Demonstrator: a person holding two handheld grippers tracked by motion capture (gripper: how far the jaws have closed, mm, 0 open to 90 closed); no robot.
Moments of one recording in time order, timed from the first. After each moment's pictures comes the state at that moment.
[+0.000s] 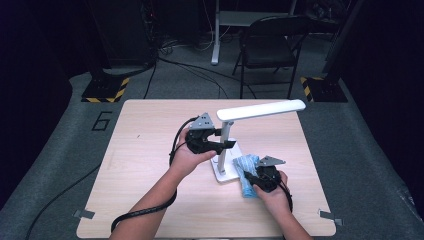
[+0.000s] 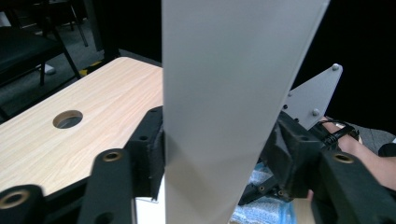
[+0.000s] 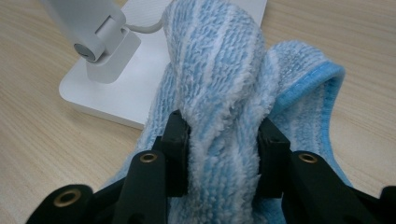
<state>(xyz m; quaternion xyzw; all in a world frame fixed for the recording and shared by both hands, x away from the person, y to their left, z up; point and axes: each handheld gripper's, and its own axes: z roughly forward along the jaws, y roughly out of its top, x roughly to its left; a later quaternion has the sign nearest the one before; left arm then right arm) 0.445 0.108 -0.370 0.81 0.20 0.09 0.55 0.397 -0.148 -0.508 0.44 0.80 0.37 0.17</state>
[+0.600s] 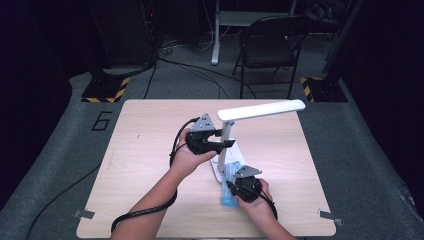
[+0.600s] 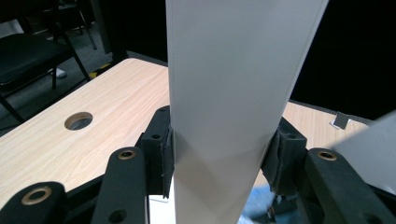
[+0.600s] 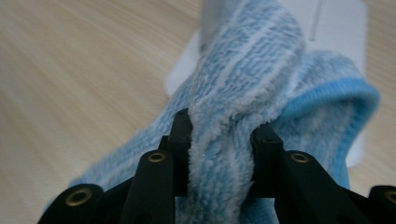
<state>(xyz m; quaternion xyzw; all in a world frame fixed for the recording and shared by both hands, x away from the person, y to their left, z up) 0.442 0.105 -0.371 0.81 0.19 0.11 0.54 0.366 -0.084 -0.508 0.38 0.83 0.36 0.18</state>
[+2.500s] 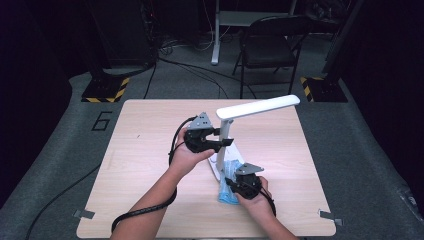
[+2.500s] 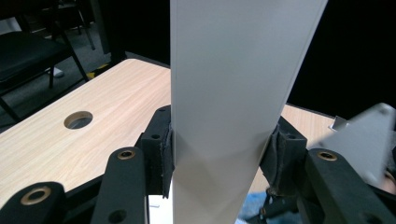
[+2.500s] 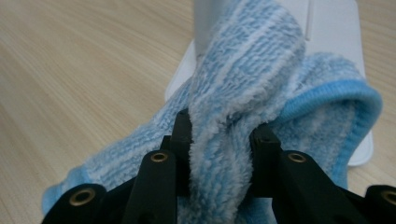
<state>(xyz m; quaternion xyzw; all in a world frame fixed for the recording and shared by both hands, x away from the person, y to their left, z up) 0.448 0.112 -0.374 0.80 0.20 0.10 0.55 0.376 -0.086 -0.512 0.38 0.82 0.39 0.17</state>
